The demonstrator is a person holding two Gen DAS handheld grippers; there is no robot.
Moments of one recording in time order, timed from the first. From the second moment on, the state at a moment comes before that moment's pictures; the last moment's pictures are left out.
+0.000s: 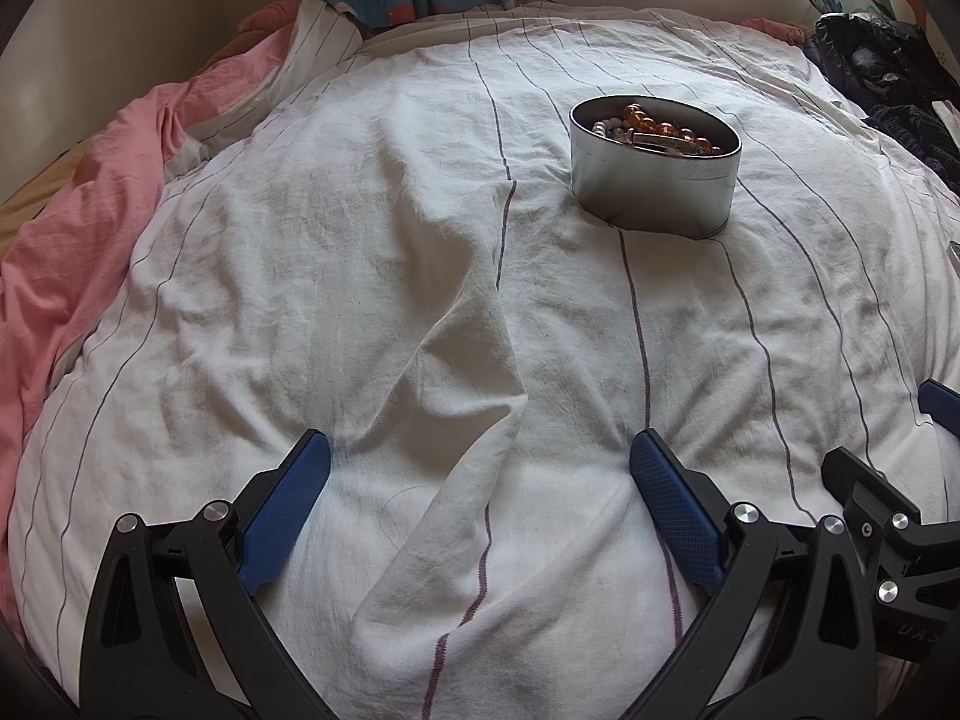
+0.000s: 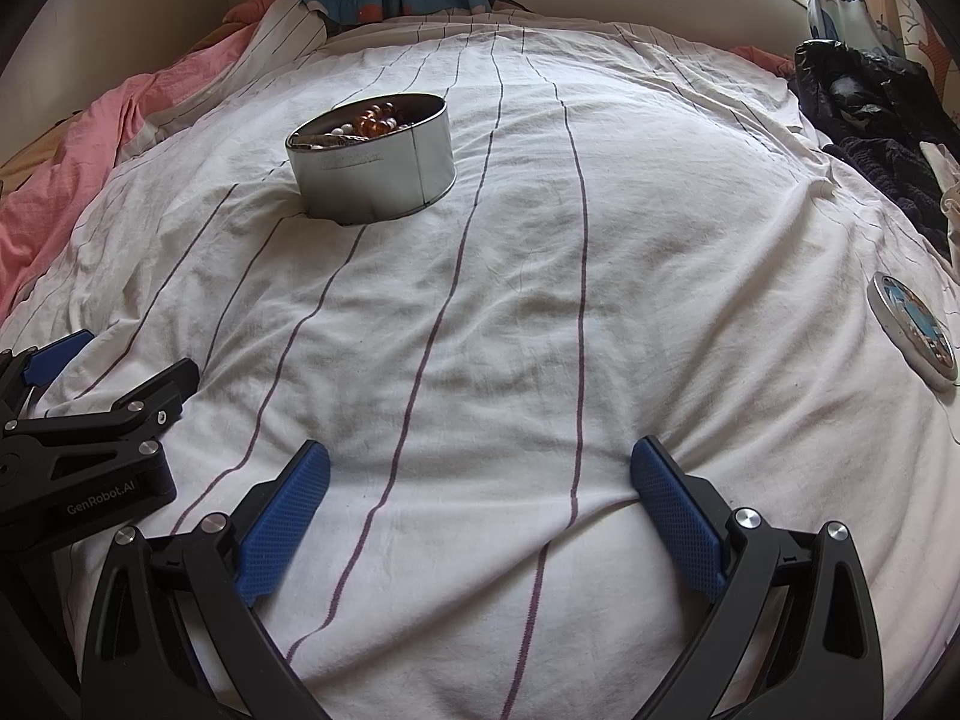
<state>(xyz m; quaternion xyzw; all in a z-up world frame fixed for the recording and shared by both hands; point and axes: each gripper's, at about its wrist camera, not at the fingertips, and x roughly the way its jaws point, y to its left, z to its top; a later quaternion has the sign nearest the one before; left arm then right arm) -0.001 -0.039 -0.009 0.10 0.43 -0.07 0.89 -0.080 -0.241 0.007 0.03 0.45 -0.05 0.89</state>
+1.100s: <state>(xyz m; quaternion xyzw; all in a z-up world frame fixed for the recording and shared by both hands) -0.001 -0.039 -0.009 0.10 0.43 -0.07 0.89 -0.079 -0.240 0.007 0.03 0.45 -0.06 0.89</state>
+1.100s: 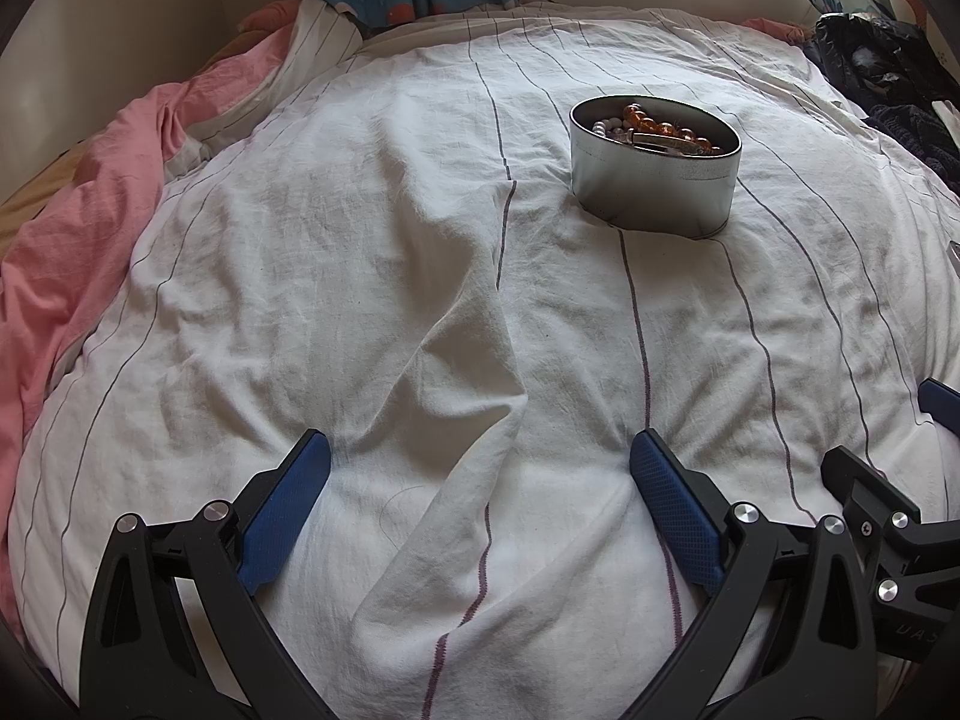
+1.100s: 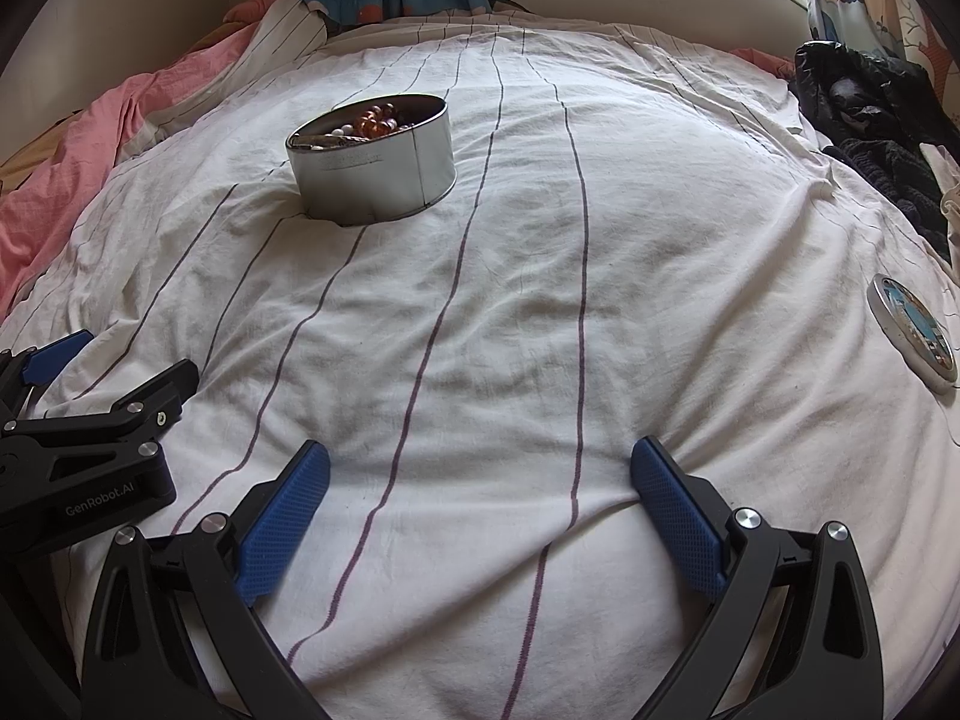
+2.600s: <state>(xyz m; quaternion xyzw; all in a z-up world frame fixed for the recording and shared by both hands) -0.001 -0.042 -0.010 0.10 0.43 -0.07 0.89 -0.079 -0.240 0.006 0.03 0.45 -0.06 0.89</state>
